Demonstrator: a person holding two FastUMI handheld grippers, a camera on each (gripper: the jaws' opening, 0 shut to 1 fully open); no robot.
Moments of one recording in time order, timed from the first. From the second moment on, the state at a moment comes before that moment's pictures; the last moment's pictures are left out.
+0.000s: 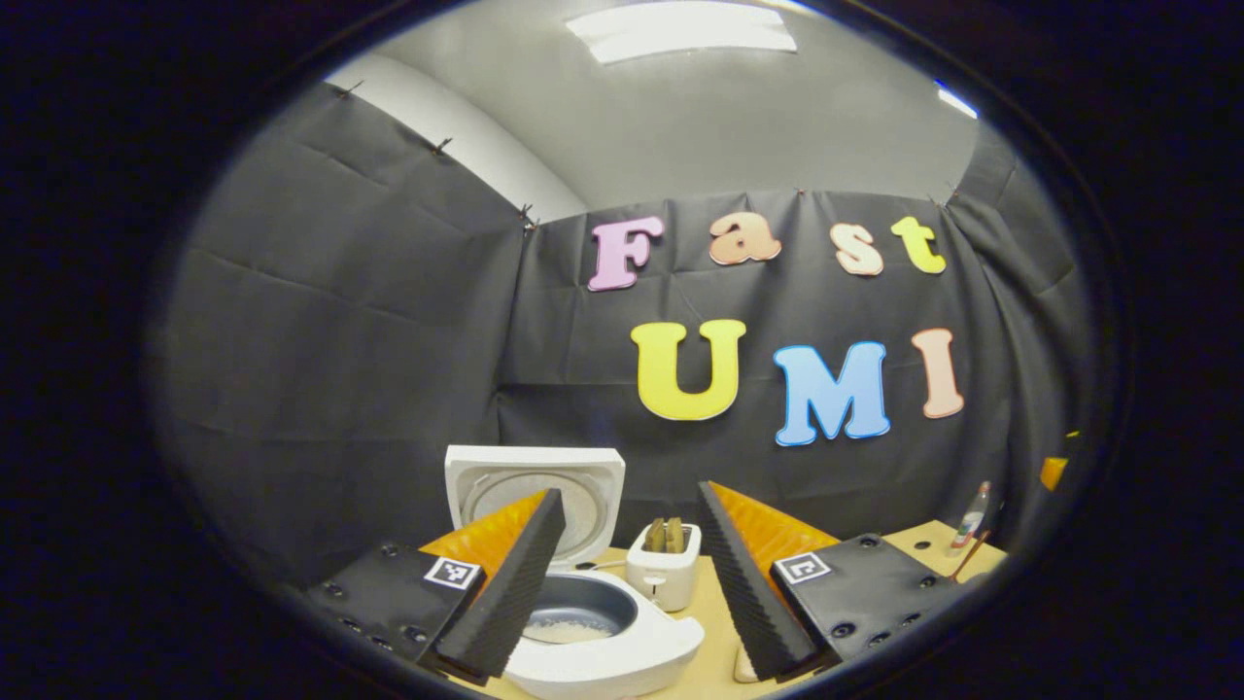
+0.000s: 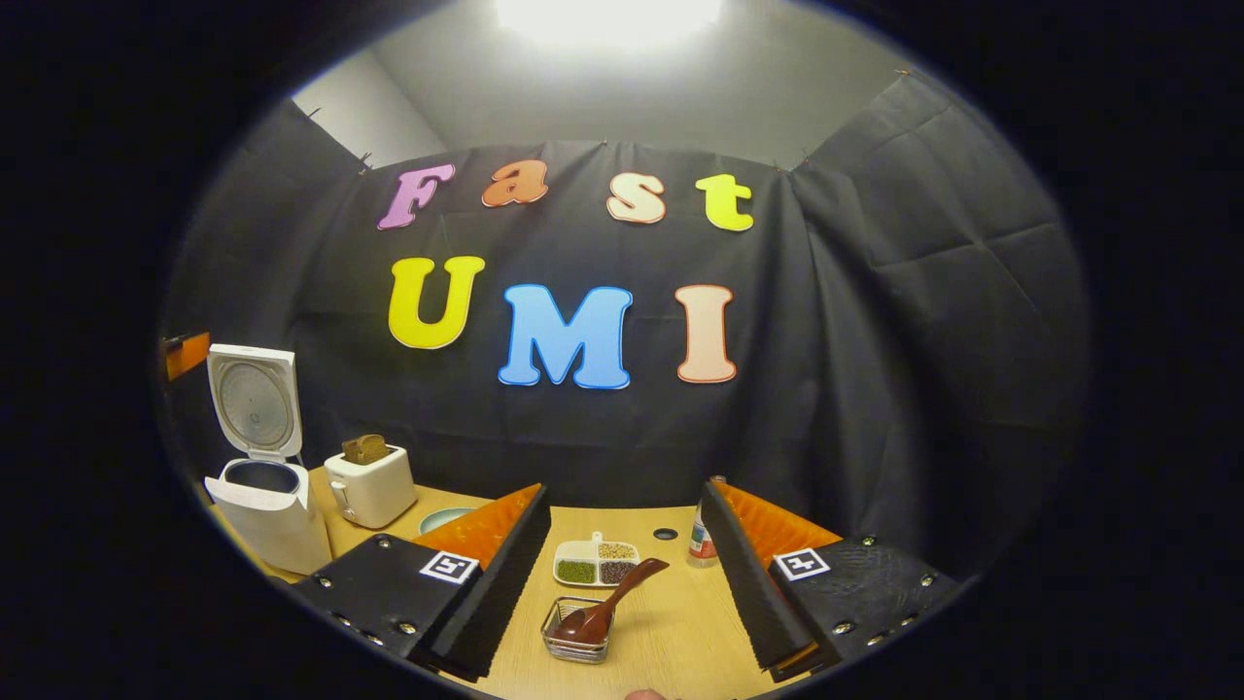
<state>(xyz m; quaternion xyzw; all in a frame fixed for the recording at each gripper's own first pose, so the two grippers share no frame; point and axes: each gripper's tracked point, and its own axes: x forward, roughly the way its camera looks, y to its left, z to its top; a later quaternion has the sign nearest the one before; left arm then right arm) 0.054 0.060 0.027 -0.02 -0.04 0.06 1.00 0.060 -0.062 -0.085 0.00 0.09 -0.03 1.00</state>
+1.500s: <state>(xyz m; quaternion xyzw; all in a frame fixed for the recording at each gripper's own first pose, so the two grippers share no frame) -0.046 0.056 0.011 0.01 0.02 0.13 0.99 0.149 -0.066 -0.322 0.22 0.39 0.00 0.90</state>
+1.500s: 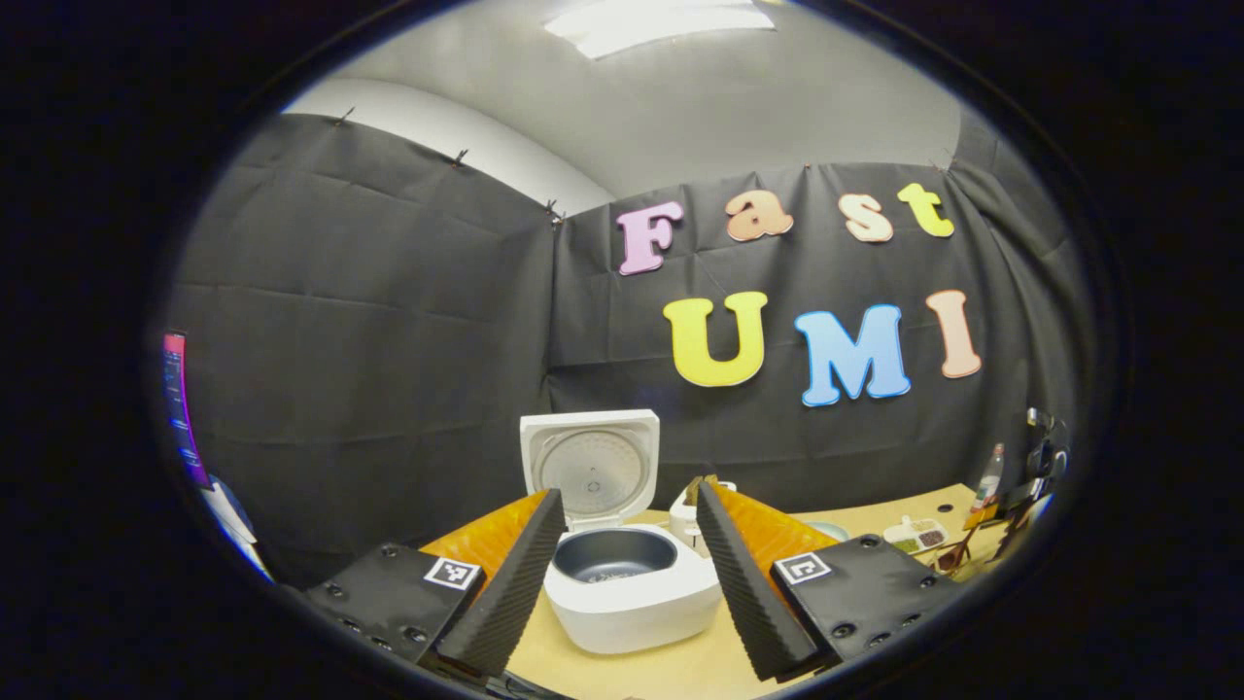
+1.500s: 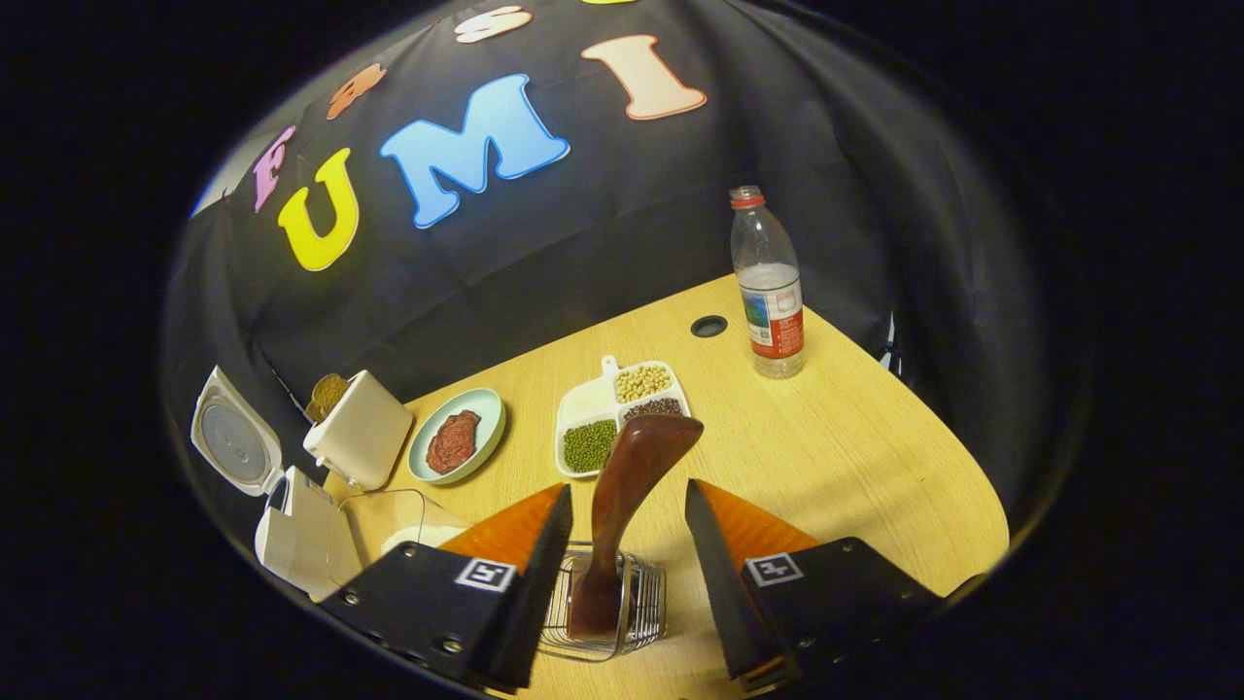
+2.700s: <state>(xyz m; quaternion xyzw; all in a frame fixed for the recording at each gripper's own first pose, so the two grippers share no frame) -0.029 0.113 -0.012 -0.03 0.03 0.11 0.99 0.145 -0.016 -0.174 0.17 0.27 0.03 0.95</state>
